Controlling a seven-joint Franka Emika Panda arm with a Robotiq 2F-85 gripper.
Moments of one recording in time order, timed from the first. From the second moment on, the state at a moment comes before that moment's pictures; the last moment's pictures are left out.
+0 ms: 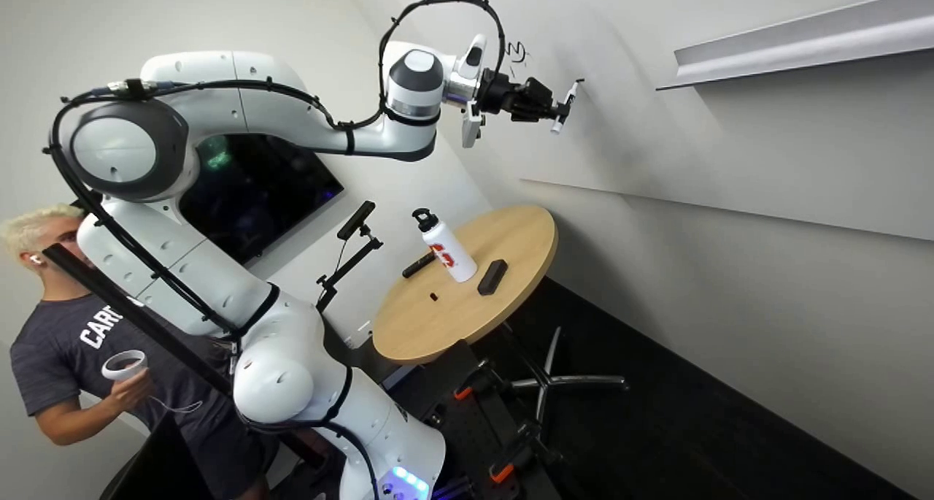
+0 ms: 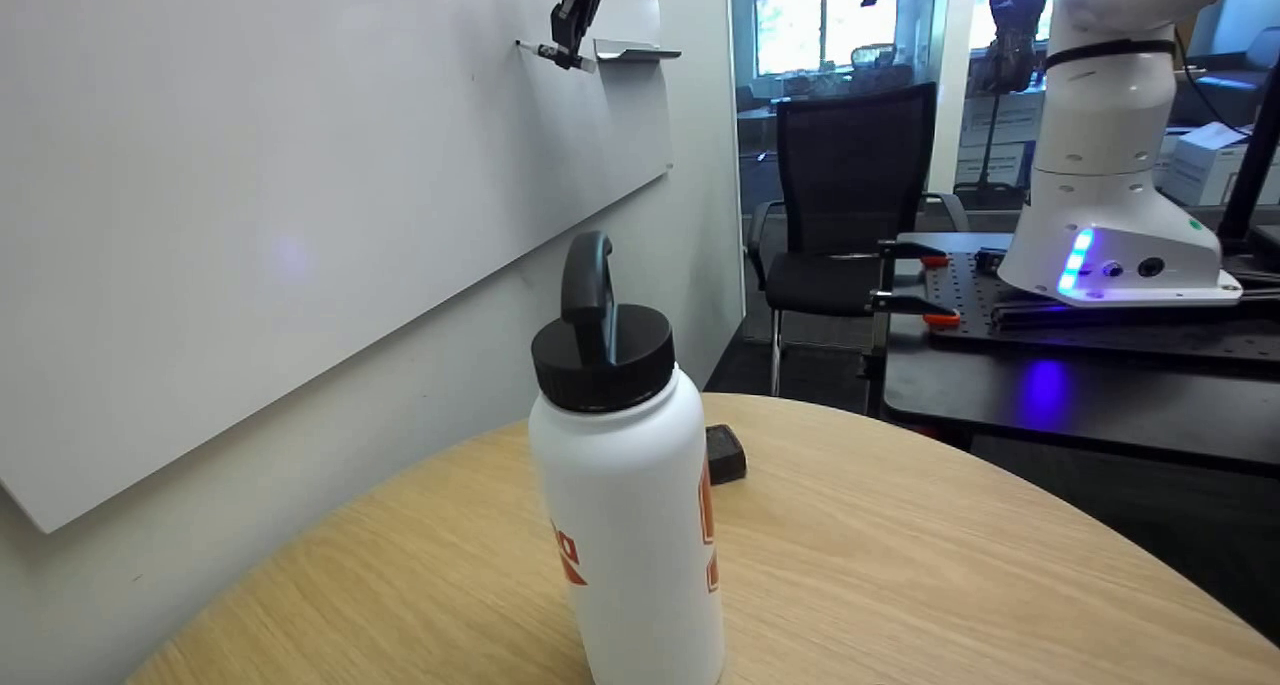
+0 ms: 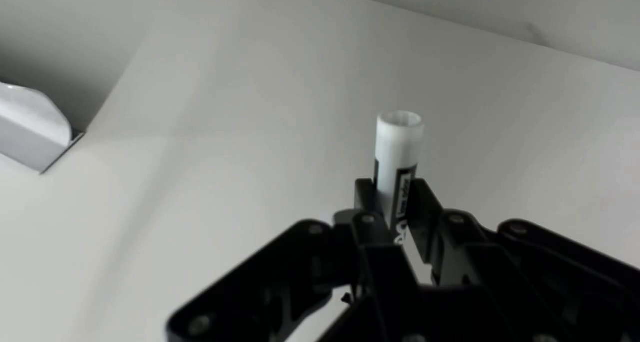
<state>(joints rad) 0.01 -0.08 0.18 -2.20 -0.81 2.59 0.61</state>
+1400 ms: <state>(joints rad) 0.06 0.00 0.17 -2.19 -0.80 2.50 0.55</state>
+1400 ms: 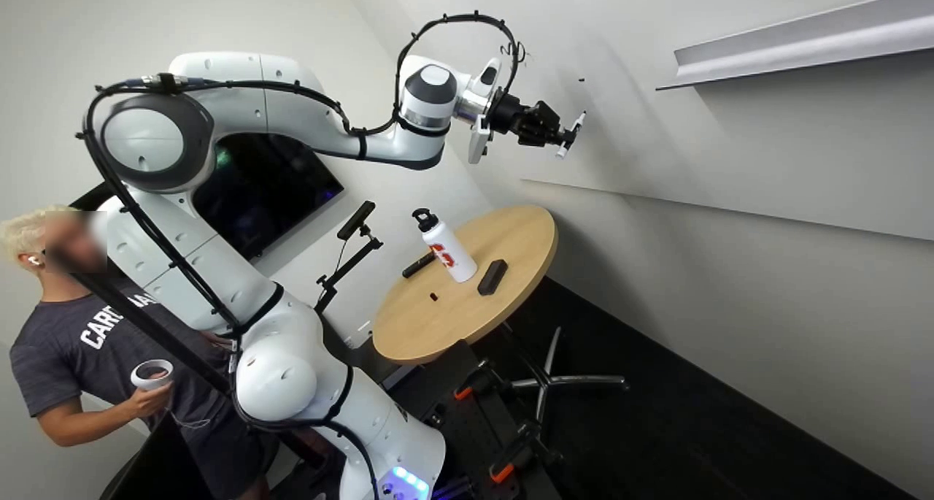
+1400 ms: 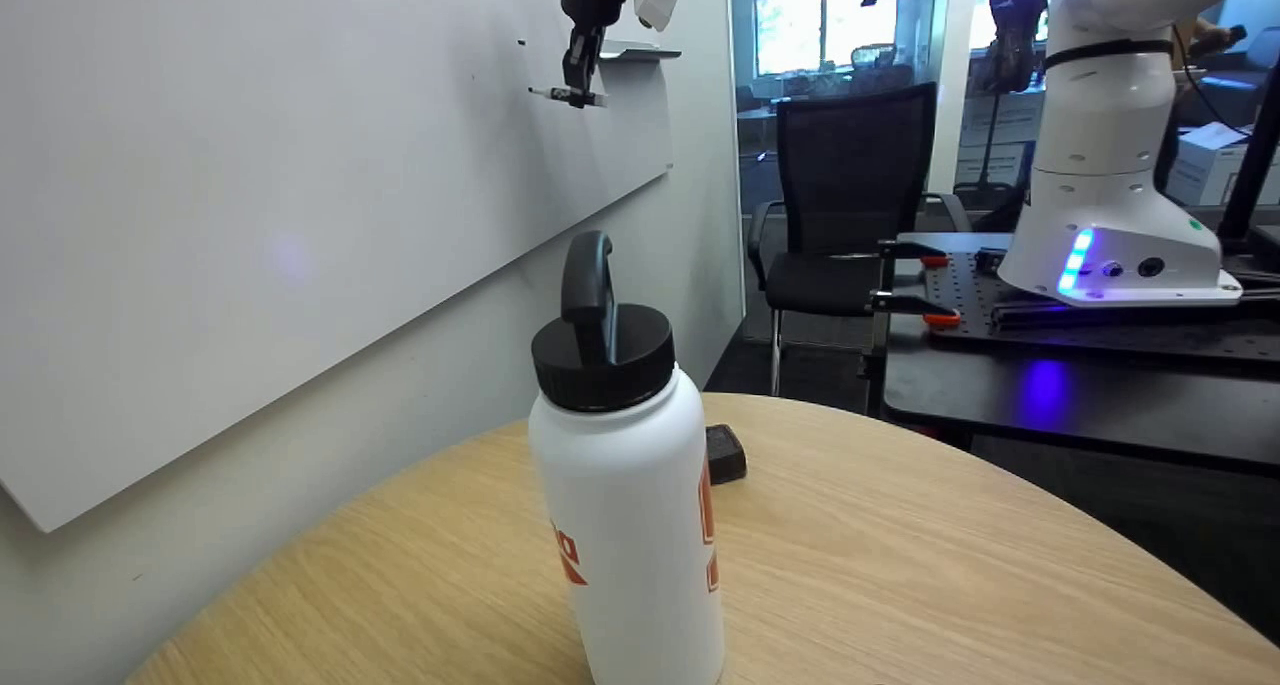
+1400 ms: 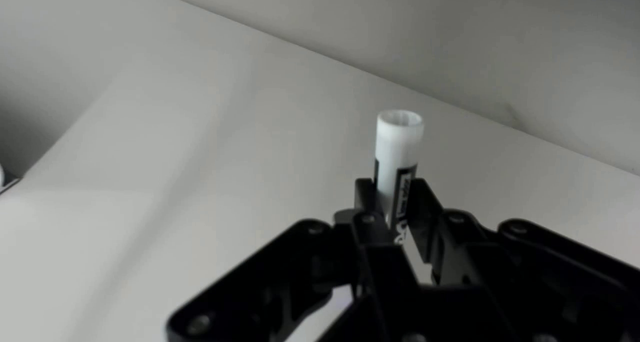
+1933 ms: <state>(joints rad) 0.07 0.02 0.16 -2.15 -0.80 2.49 0.55</state>
